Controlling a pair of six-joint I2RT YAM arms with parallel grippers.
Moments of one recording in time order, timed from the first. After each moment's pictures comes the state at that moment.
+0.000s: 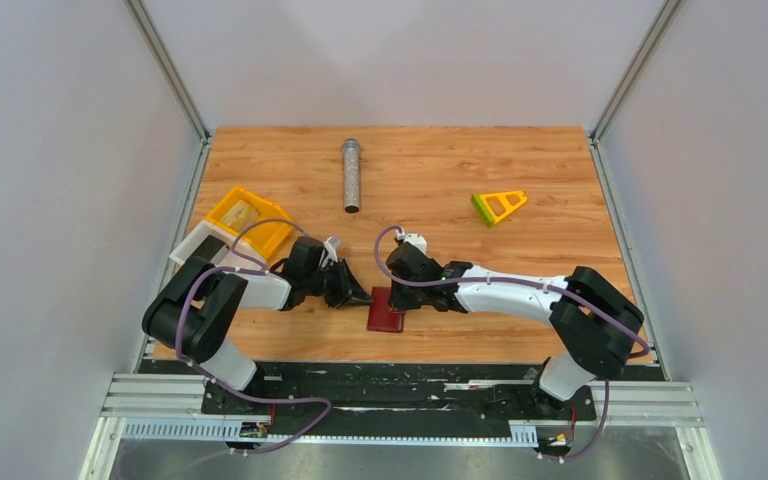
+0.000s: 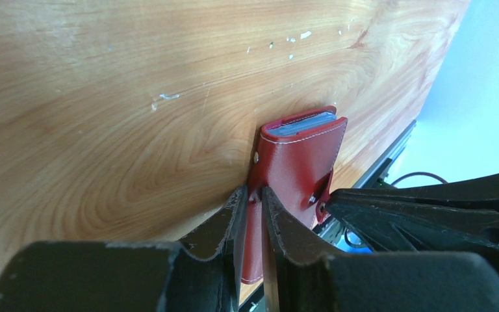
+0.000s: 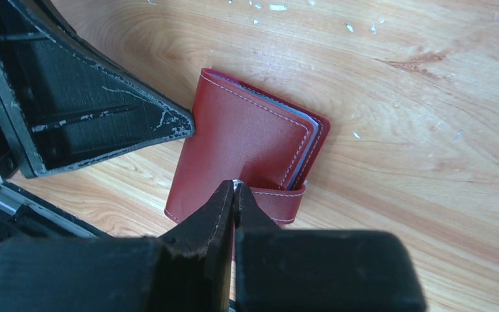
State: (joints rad) left arm -0.46 1.57 0.47 0.28 0.55 -0.89; right arm 0.98 1.61 0.93 -0.27 0.12 0.80
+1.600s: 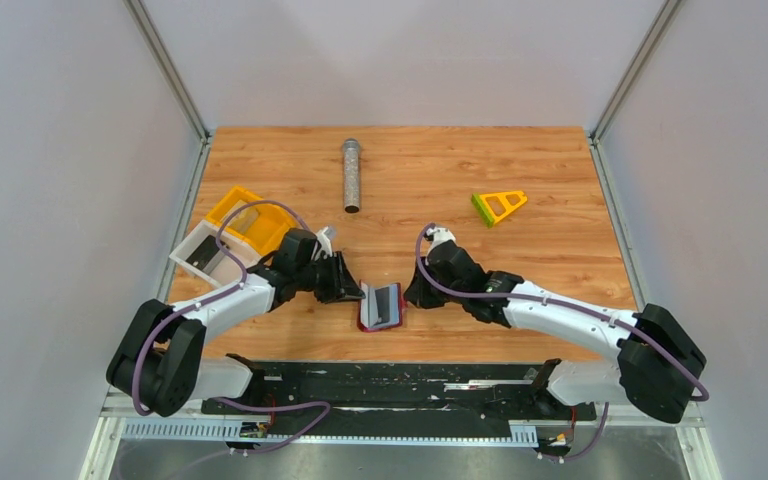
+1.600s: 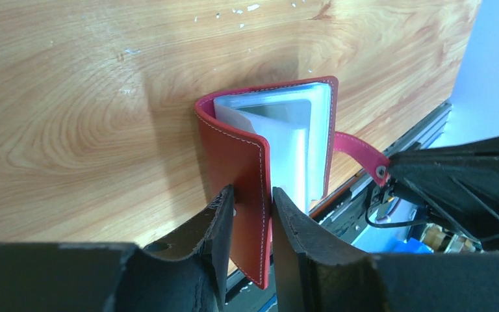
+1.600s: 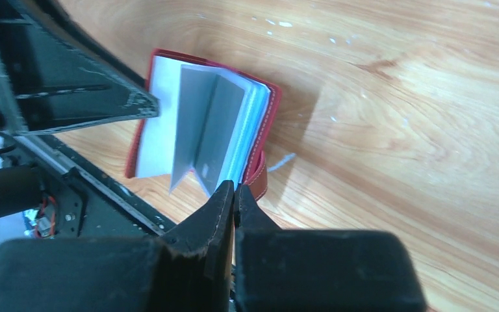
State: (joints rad) left arm -0.47 1.29 0.54 -0.08 0.49 -0.73; right arm 0.90 1.27 0.73 -0.16 0.02 0.70
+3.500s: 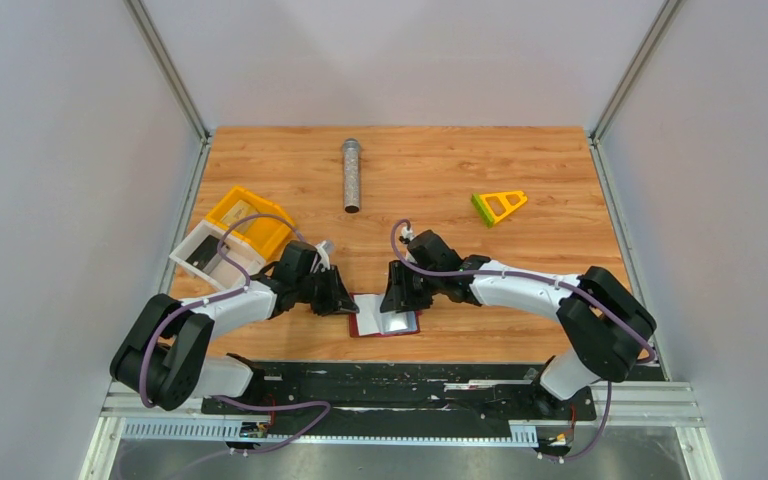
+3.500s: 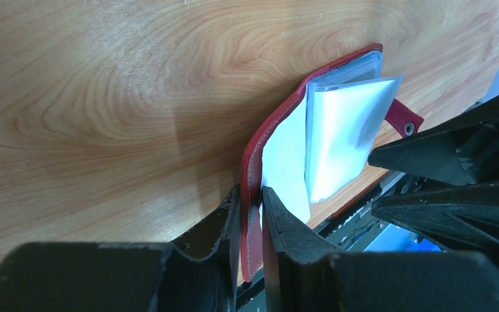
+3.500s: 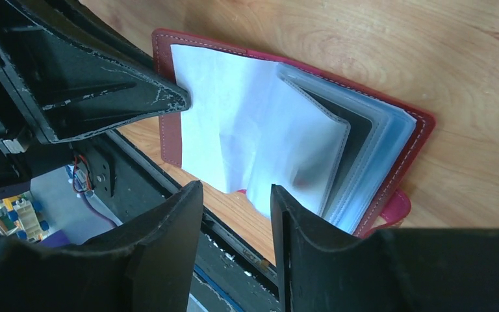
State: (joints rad) left arm -0.47 1.32 0.46 -0.05 0.46 -0.73; right arm 0.84 1.55 0.83 -0.16 -0.30 0.74
